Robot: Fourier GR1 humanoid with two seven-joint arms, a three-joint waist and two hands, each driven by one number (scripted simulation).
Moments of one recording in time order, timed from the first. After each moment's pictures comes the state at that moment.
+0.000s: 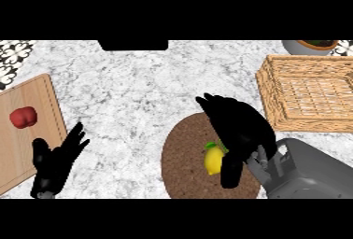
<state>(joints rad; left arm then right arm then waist) 0.07 0.40 -0.20 -1.43 0.31 0.18 0.16 -0.78 -0.51 0.76 -1.79 0.09 0.34 1.12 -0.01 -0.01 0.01</state>
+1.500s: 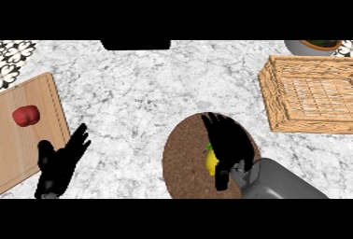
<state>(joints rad) 0.08 0.35 -0.18 -1.44 0.24 0.16 0.18 -0.52 -0.36 0.80 -1.60 0.44 0.28 0.99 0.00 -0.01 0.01</state>
